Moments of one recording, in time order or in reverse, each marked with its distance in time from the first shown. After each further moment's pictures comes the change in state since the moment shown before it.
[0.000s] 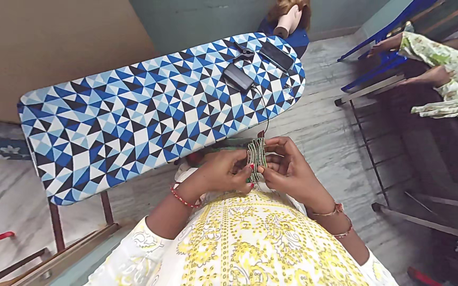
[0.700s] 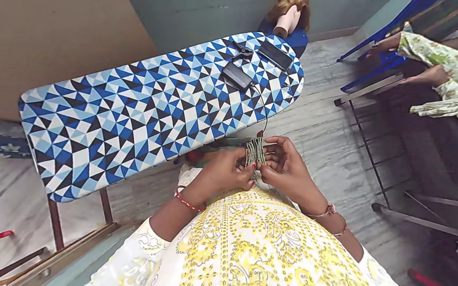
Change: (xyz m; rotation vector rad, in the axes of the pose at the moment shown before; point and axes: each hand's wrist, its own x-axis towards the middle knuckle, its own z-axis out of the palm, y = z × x) left_hand 0.000 0.012 0.021 0.123 0.136 -0.189; right_hand -0.009 0.004 0.007 -0.058 0.119 0.040
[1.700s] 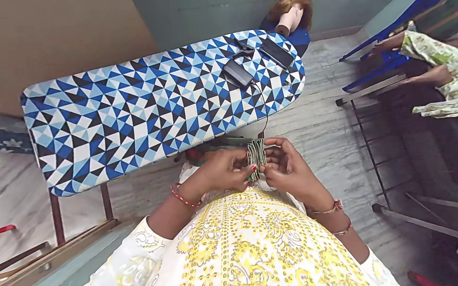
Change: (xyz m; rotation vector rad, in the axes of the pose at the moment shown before) left_hand -0.007 -0.008 0.001 -0.159 -0.082 0.087; right_hand -0.006 -0.007 -0.012 0.060 -0.120 0.139
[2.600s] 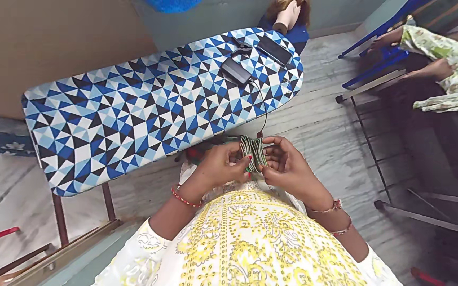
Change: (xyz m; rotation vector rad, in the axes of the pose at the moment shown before) left_hand -0.003 0.002 0.011 0.003 0.218 -0.035; right_hand -0.007 0.008 0.000 -0.041 0.022 -0.048
